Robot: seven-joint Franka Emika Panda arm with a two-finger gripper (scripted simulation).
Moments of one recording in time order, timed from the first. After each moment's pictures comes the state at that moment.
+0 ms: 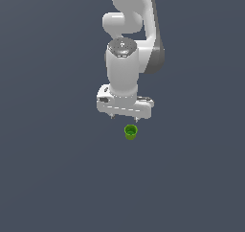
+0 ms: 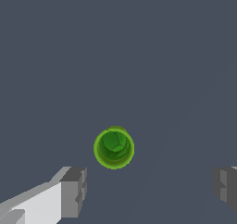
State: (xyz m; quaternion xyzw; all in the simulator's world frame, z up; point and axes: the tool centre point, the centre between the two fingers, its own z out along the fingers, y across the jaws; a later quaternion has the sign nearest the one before) arm 0.013 0.007 0.185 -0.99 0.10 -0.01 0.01
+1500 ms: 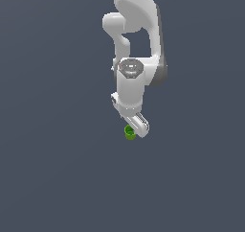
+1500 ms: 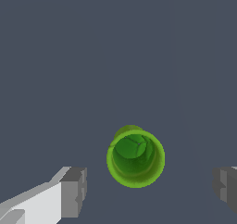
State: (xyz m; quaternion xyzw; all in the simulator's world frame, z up) arm 0.007 0.030 0.129 -0.88 0.47 0.00 0.01
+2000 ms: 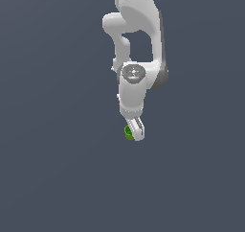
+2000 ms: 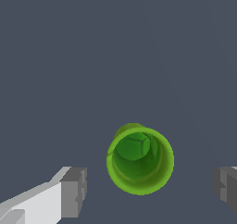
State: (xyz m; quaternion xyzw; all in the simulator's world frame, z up) arm 0.004 0.035 0.111 -0.82 0.58 0.00 0.01
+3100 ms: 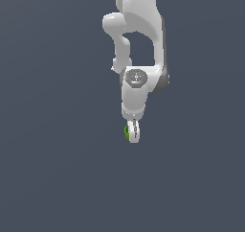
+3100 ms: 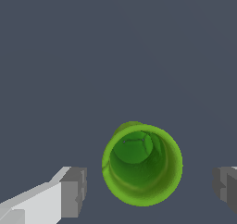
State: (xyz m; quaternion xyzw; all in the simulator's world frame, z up) arm 0.000 0.041 0.092 -0.73 0.68 0.00 0.00
